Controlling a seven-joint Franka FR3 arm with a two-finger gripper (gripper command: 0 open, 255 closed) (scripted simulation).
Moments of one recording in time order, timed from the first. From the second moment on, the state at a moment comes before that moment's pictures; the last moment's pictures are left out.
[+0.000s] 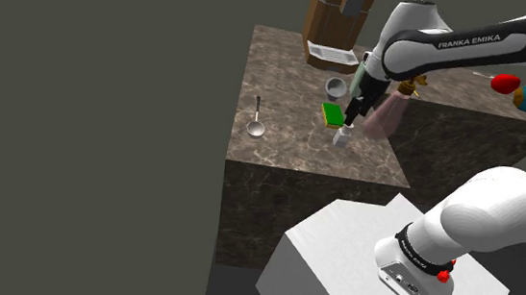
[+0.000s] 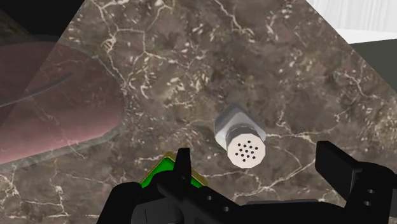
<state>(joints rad) -0.04 -0.47 -0.13 -2.62 -0.10 2.13 -0.22</state>
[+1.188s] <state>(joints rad) -0.04 -0.40 -0.14 -2.67 -0.10 2.26 -0.22</state>
